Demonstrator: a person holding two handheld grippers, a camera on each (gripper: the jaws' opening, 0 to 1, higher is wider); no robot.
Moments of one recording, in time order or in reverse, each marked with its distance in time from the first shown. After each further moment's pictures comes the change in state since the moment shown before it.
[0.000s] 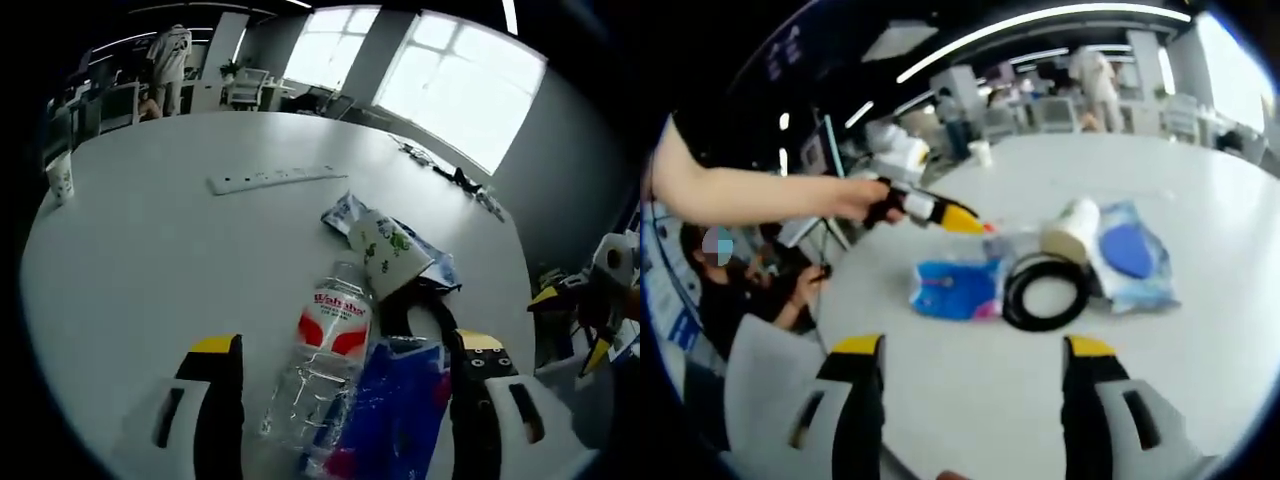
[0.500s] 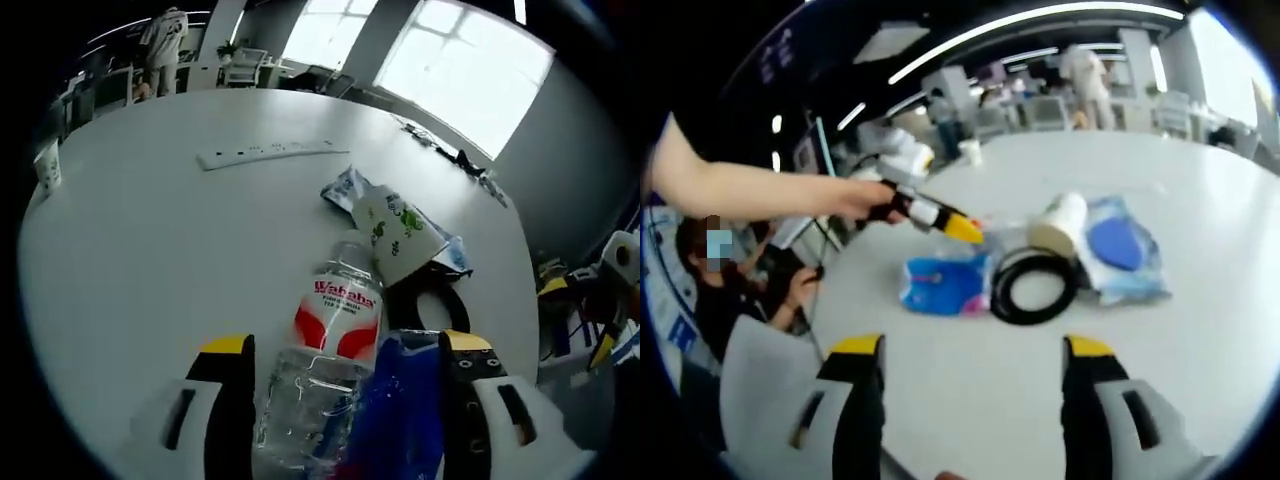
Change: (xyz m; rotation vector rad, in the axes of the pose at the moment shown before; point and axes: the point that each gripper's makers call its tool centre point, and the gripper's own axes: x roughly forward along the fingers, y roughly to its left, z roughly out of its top) left arm 0.023 0.004 -0.016 -0.004 0.102 -0.004; right arm -0.005 -0.011 -0.006 0.021 -0.004 -0.031
